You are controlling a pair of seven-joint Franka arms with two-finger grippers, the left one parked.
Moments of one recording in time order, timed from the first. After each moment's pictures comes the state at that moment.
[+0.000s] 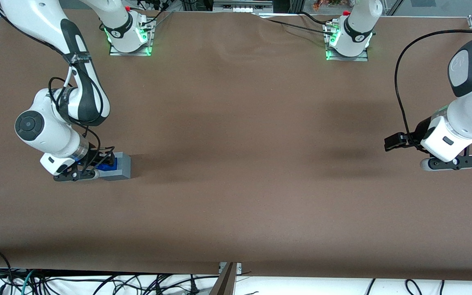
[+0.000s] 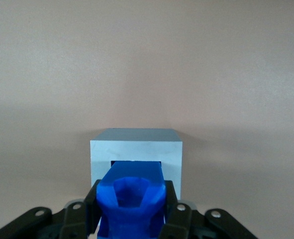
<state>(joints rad) 0.31 0.44 -0.24 -1.86 0.13 2.31 -0.11</state>
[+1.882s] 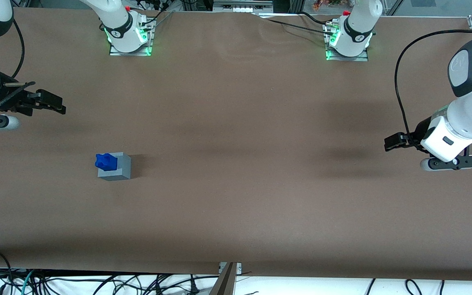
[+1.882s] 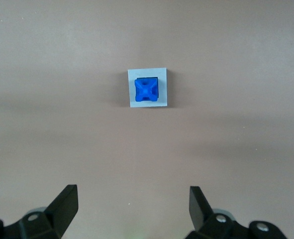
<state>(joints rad) 0.30 0.14 -0.30 -1.50 0.10 1.52 -0.04</state>
